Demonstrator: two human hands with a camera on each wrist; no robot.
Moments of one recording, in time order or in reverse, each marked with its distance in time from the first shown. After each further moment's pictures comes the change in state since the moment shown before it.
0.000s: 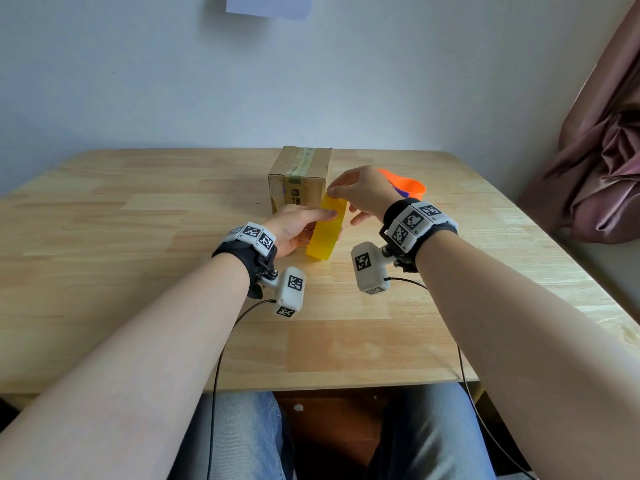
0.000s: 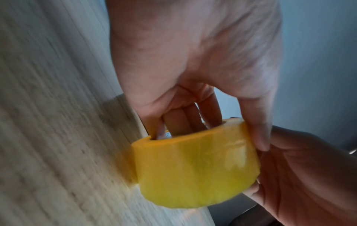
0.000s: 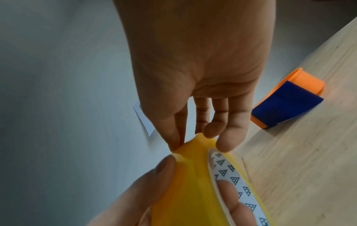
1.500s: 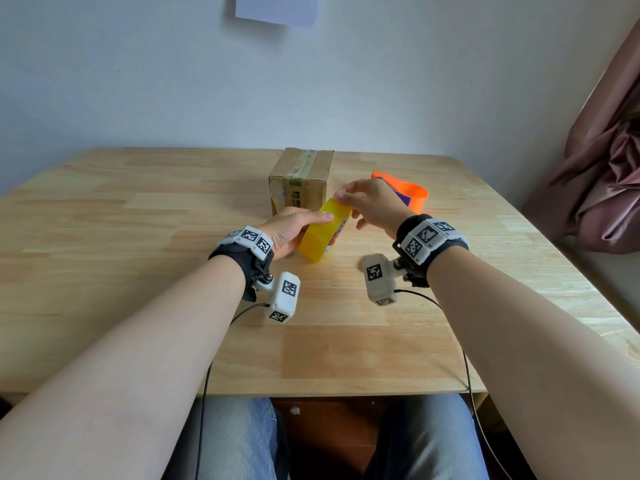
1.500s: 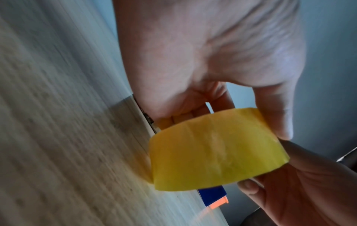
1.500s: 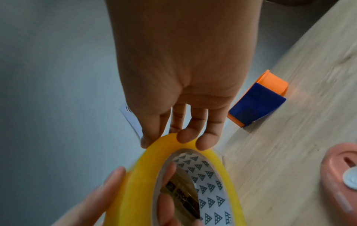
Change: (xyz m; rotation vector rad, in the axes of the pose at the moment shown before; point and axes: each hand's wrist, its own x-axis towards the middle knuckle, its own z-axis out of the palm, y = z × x) left_hand -0.007 0.003 0.002 -0.042 -0.073 0.037; right_hand 0.005 0.032 0.000 0.100 0.013 -0.120
